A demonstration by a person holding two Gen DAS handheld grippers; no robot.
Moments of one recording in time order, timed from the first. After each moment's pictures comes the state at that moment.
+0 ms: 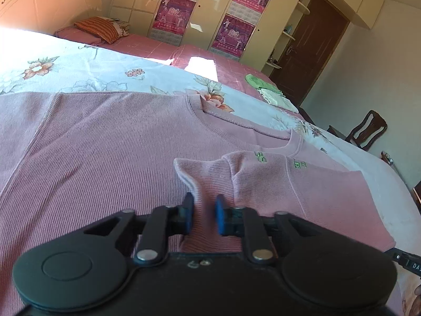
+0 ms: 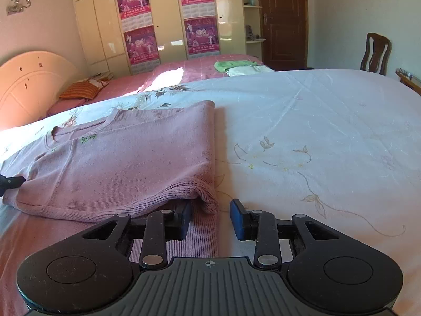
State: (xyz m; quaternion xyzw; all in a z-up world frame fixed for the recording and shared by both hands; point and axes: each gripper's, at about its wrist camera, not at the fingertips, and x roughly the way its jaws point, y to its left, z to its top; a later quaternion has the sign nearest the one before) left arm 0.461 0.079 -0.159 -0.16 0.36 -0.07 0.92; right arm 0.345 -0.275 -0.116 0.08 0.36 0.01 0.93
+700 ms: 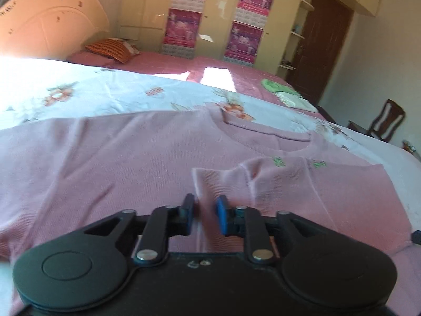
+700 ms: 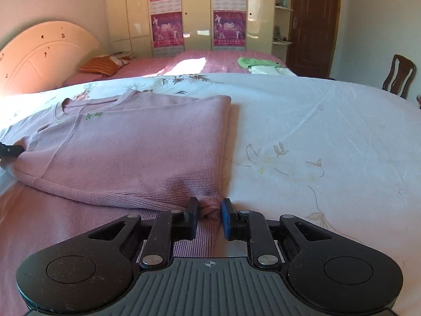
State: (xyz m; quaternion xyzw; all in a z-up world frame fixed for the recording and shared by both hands) left arm 0.452 0.083 -0.153 -0.09 0.34 0.00 0.94; right arm 0.348 -0.281 -0.107 0.05 0.36 0.06 0.93
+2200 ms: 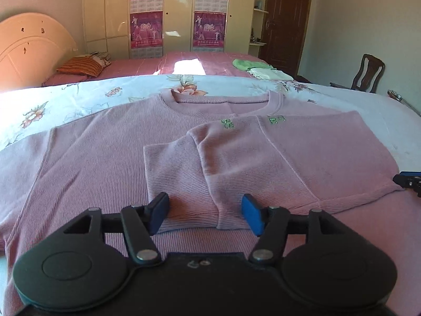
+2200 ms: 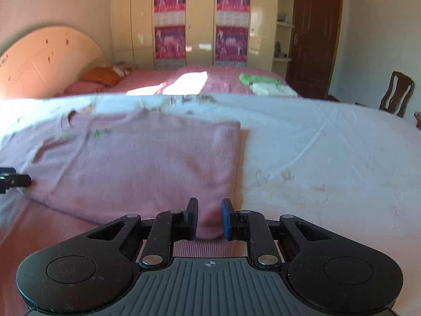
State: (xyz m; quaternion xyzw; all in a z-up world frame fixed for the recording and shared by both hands) left arm 0.423 0.036 -0.156 0.00 0.36 -0.07 0.93; right arm 0.360 -0.241 -0.124 -0.01 0.38 0.05 0.92
